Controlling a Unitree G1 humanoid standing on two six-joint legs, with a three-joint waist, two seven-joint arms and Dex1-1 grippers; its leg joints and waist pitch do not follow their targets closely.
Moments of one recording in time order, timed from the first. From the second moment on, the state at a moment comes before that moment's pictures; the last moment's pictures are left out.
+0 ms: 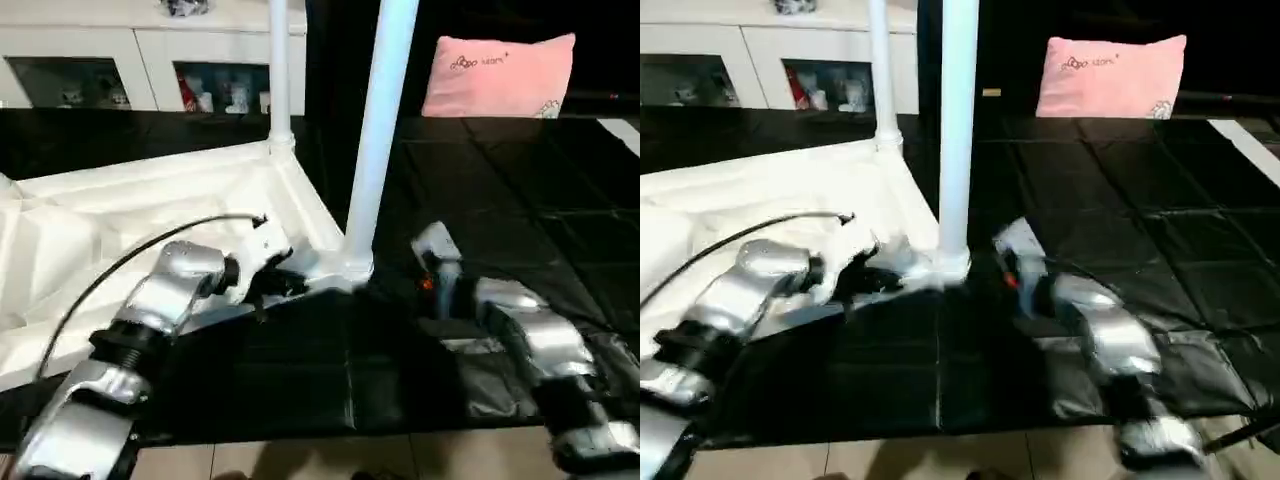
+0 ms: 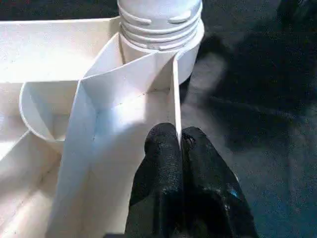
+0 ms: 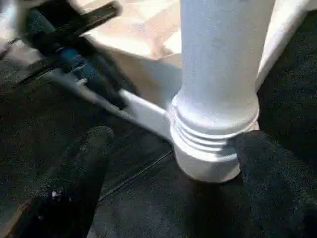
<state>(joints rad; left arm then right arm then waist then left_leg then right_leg) -0.62 0.42 -0.29 0.56 0.01 0.19 -1.14 -0.40 -0.36 0.11 0.31 0.24 0.35 1.03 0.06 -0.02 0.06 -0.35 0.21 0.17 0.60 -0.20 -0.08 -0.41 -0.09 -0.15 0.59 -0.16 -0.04</state>
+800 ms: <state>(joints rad) -0.40 0.41 -0.08 0.22 -0.20 0.26 -1.07 -0.10 -0.32 0.00 -0.01 0.34 0.36 0.90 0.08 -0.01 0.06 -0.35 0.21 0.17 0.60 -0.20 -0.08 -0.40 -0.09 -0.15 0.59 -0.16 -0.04</state>
